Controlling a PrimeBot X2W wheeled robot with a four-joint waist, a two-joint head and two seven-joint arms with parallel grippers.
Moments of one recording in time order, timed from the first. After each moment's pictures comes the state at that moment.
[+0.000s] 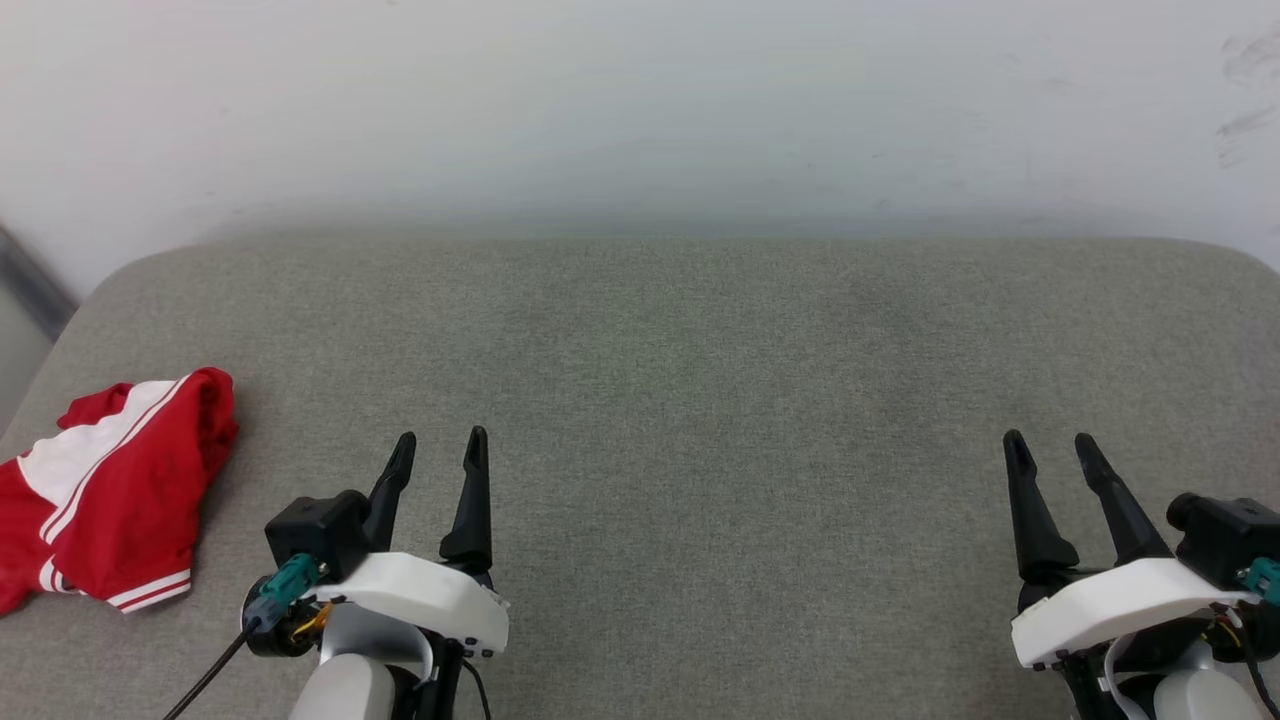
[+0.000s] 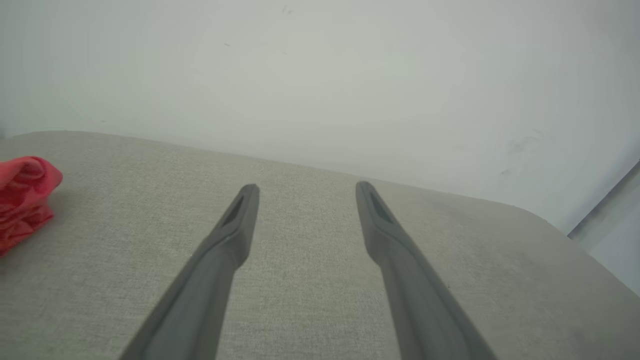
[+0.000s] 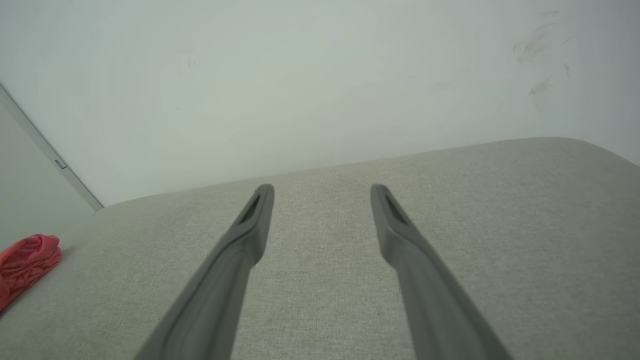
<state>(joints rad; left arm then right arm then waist) -0.16 0.06 -0.12 0.26 -0.37 -0.05 -0.18 -0.08 -0.08 -0.03 0.14 0.33 0.13 -0.08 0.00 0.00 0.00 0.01</state>
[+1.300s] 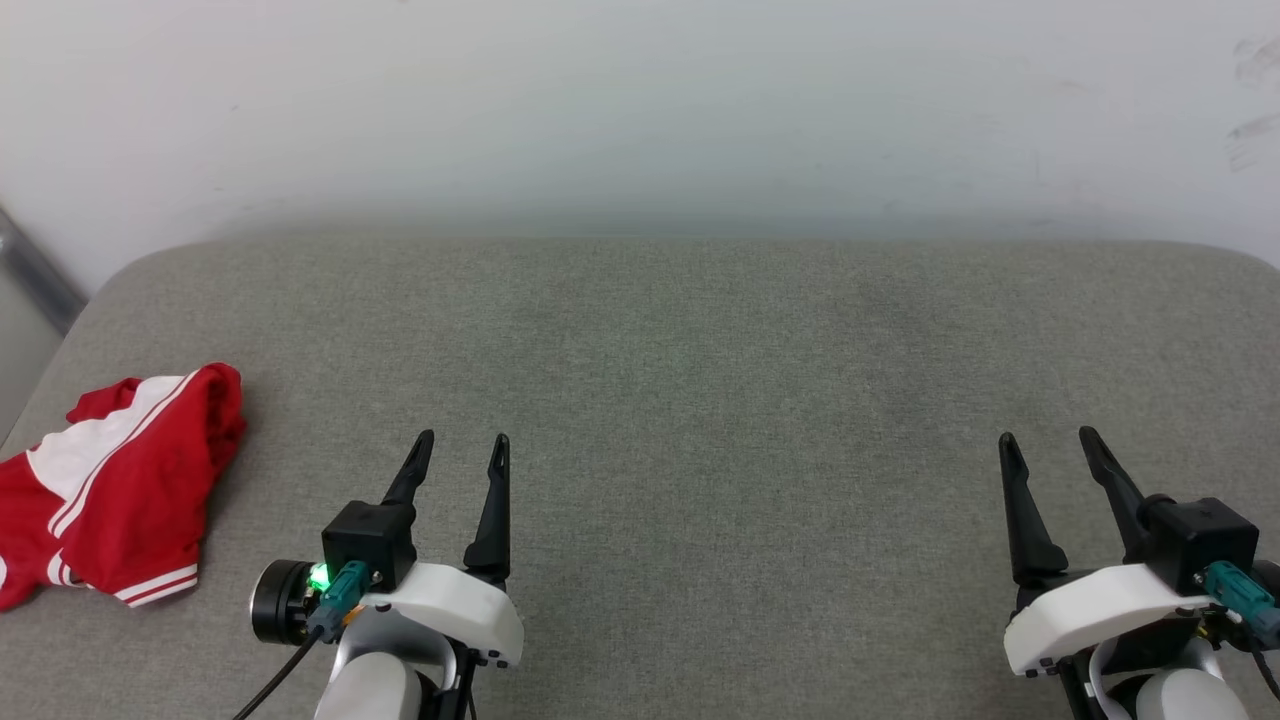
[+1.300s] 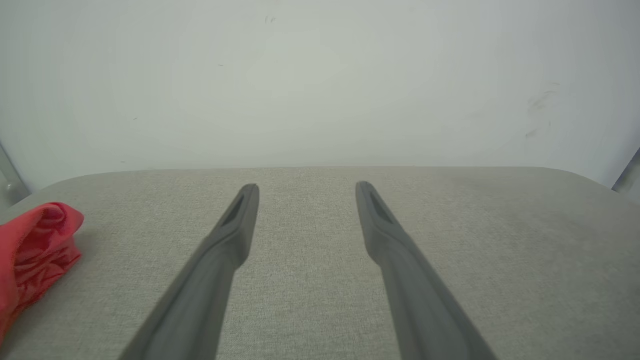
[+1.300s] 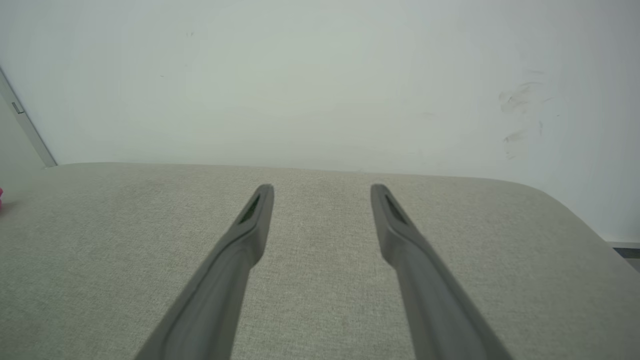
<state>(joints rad) -0.19 0.05 -0.13 0.34 -0.16 -0.04 -0.25 -0.08 -0.06 -0.05 0.13 0.07 0.13 -0.11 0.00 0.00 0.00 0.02</state>
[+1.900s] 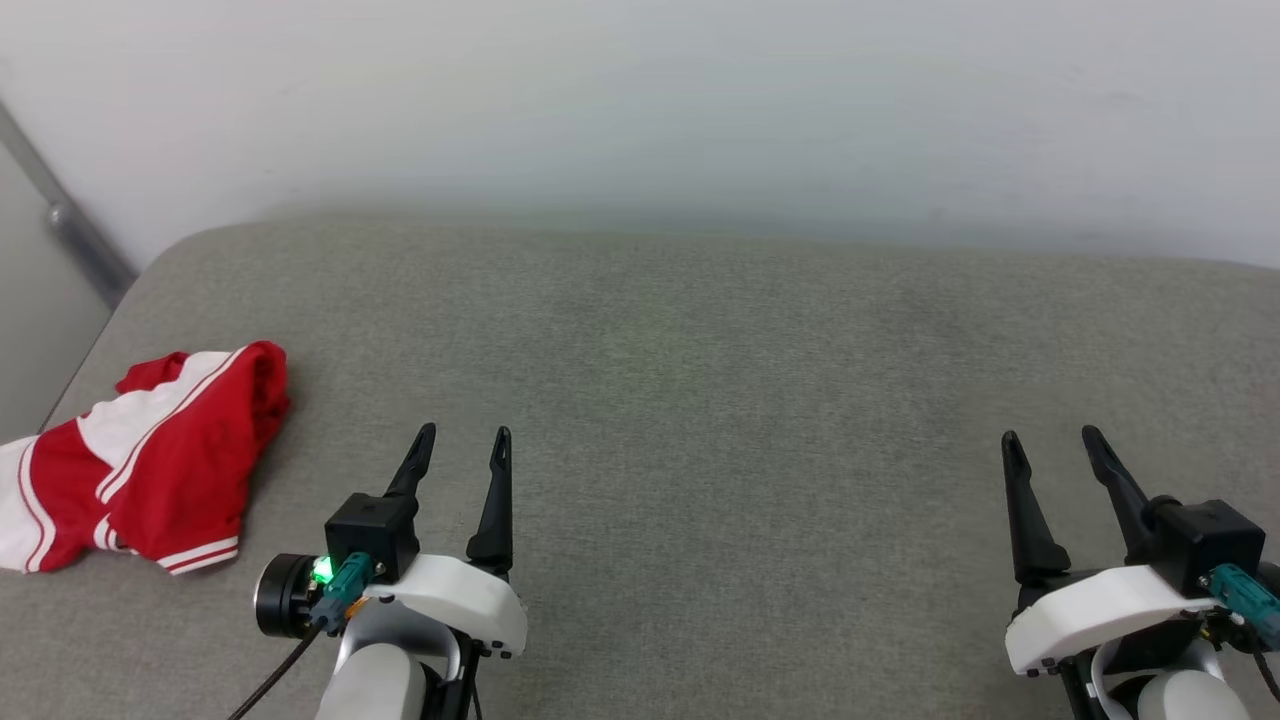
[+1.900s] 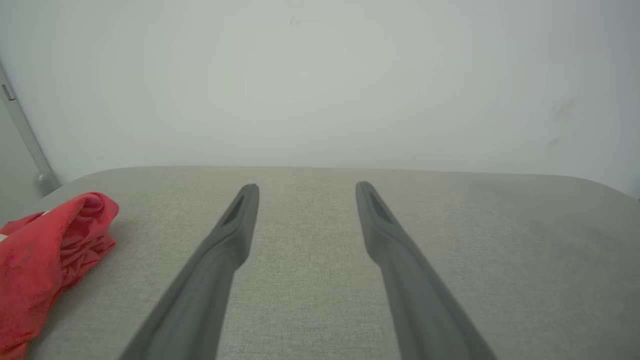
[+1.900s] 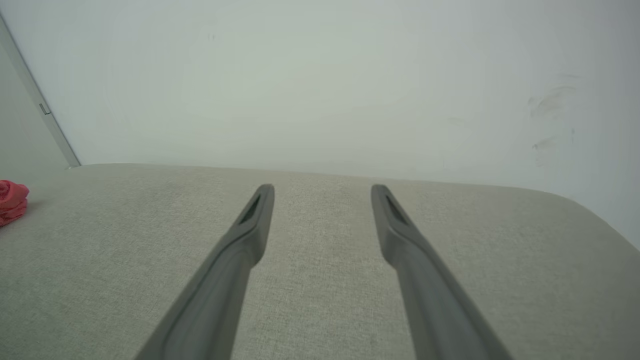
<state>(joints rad) -0.21 0.05 -0.14 0.36 -0.17 -0.03 -0.26 -0.07 -0.05 -0.05 0.13 0.08 0.13 -0.12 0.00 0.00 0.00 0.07</state>
